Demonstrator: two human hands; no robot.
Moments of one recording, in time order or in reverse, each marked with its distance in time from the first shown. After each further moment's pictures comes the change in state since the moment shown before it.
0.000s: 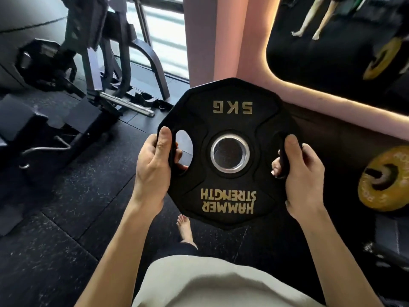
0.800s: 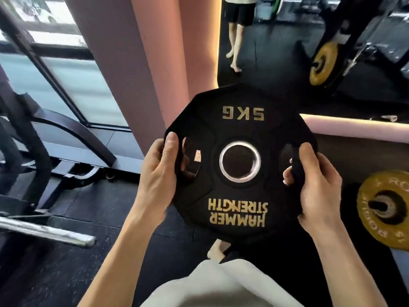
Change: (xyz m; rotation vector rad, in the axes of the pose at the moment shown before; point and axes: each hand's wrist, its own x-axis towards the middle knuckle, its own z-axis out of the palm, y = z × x) left_hand 0.541 -0.008 0.214 -0.008 -0.392 -0.051; right_hand 0.481 -0.009 0.124 0.108 0.403 -0.014
